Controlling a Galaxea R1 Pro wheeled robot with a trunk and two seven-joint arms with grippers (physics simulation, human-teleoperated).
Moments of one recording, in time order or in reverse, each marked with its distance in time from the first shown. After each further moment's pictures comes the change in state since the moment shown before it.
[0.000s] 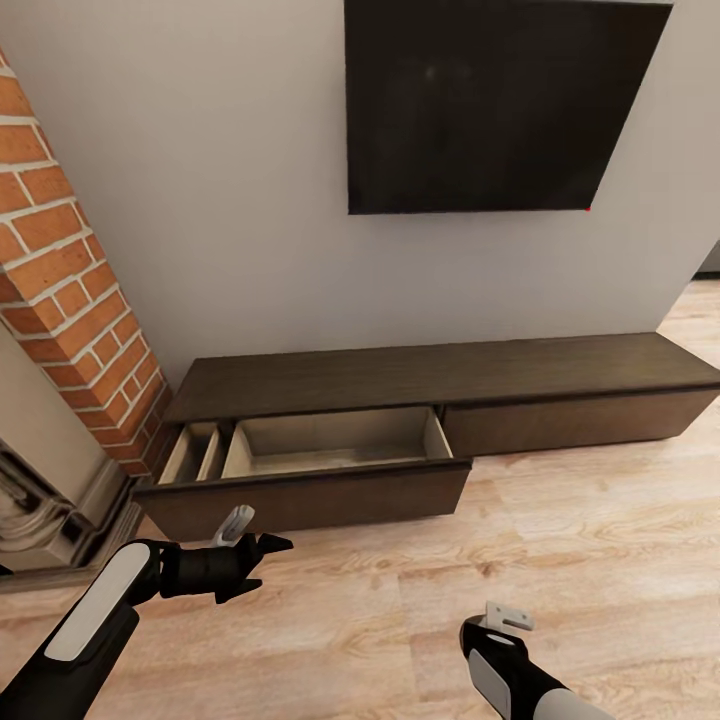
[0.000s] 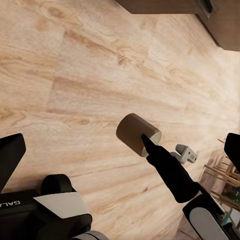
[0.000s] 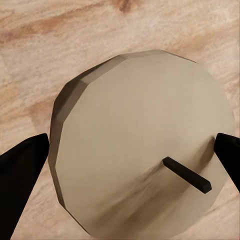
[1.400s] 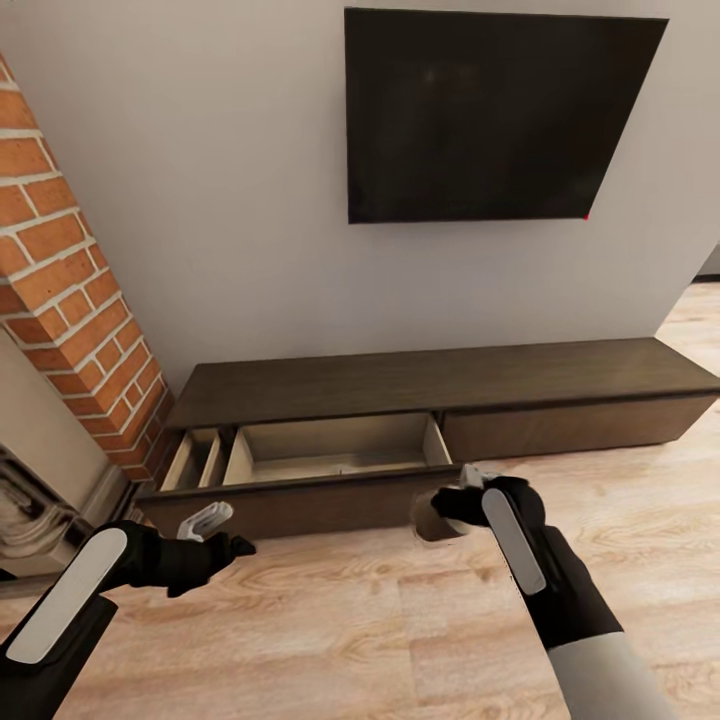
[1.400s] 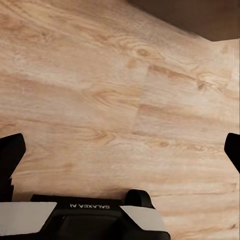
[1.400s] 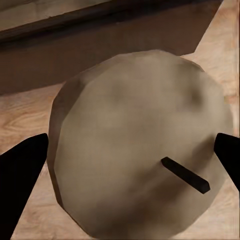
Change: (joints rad) left arm 0.000 0.069 -0.013 -0.192 0.002 -0.005 0.417; right arm -0.002 -0.036 -0.218 -1.097 -0.018 0.998 -0.007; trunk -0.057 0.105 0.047
